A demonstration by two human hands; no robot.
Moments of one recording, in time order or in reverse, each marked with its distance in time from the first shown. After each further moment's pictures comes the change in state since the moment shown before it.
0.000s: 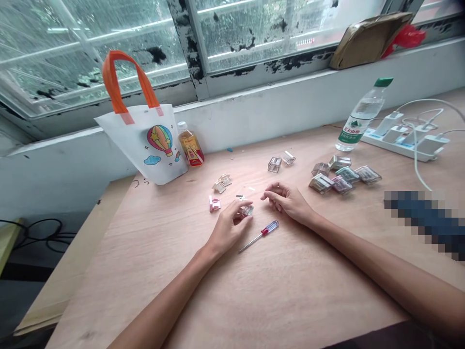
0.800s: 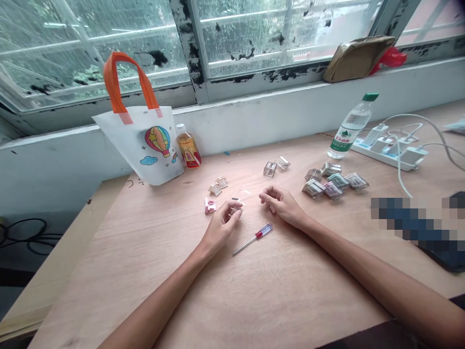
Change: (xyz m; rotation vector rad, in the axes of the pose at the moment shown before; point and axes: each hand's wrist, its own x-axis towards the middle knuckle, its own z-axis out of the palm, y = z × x) left_hand 0.003 -0.006 -0.004 -0.120 0.117 -0.105; right_hand 0.003 -0.002 -0.001 -0.061 0.013 0.007
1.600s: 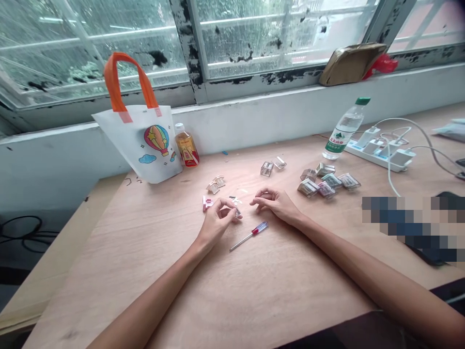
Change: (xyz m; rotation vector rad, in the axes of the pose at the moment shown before) left_hand -0.001 0.014 0.001 -0.304 0.046 -0.116; right_hand -0.005 -0.007 0.001 0.128 -0.102 0.071
